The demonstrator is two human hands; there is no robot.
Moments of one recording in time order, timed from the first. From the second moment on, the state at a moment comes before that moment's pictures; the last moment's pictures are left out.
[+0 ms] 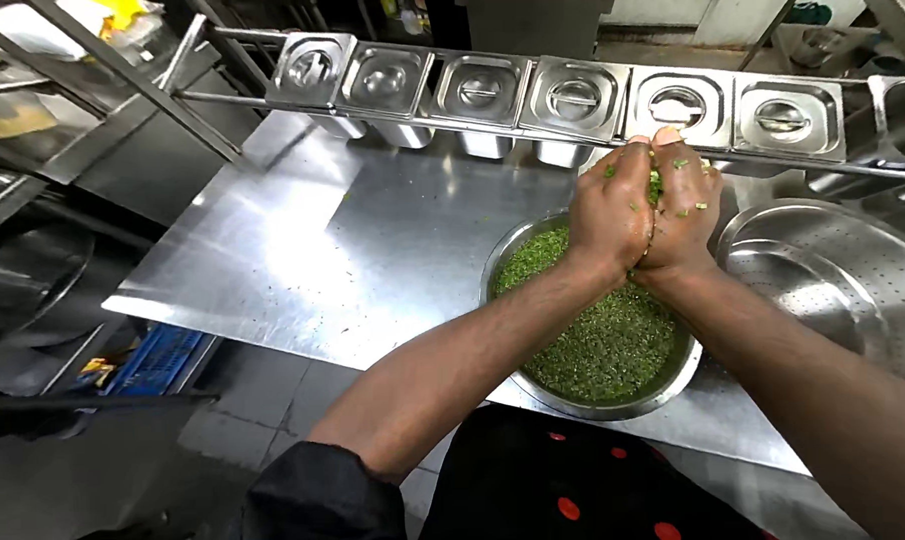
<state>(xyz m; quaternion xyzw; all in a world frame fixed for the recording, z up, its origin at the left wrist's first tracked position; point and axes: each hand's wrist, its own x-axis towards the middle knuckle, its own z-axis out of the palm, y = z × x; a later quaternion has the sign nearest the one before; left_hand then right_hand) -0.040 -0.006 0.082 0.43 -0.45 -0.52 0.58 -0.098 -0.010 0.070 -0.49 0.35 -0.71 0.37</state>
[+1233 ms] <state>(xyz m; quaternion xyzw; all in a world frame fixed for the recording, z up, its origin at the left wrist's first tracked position) 0.060 0.036 -0.079 0.45 -0.20 -0.70 0.51 -0.418 0.054 -0.016 -0.13 0.65 -0.61 0.44</state>
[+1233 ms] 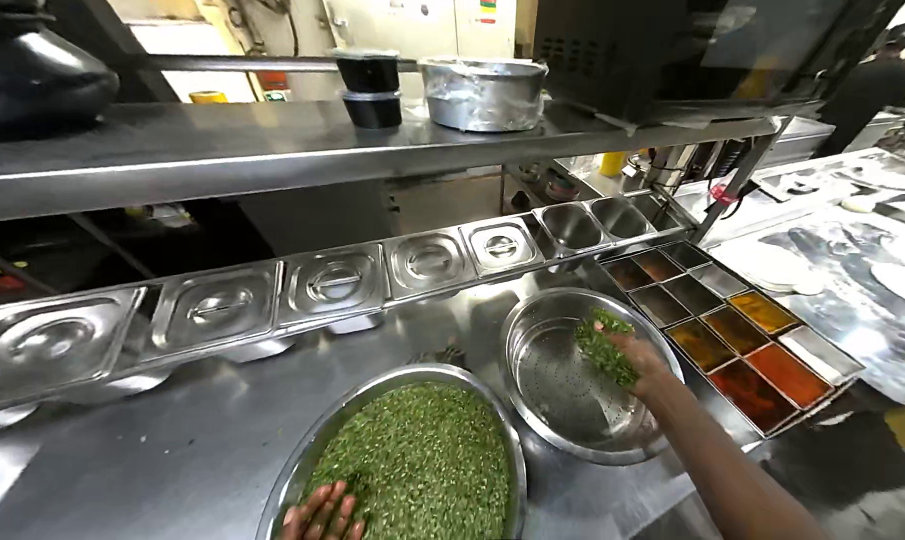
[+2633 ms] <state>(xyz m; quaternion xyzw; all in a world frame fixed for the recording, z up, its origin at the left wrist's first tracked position) 0.061 0.036 -0.077 0.42 -0.22 -0.67 0.57 -0.440 0.007 -0.075 -0.62 0.73 0.03 0.29</state>
